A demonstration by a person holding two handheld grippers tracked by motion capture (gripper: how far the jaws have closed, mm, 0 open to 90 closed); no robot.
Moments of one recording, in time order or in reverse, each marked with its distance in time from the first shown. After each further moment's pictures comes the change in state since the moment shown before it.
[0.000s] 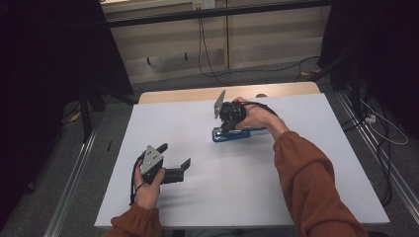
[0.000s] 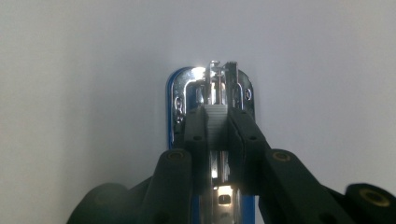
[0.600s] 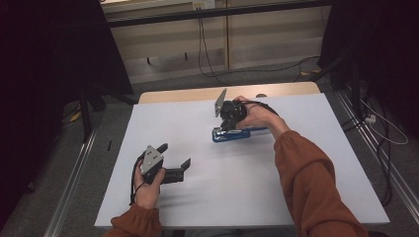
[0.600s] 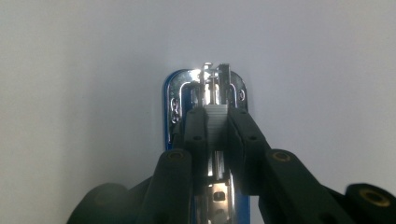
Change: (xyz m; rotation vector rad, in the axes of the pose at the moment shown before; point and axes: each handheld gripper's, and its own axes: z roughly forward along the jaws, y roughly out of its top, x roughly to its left) left arm 0.000 0.000 0.000 0.000 -0.001 0.002; right arm -0.002 -0.001 -0.004 -0.020 -0.011 0.007
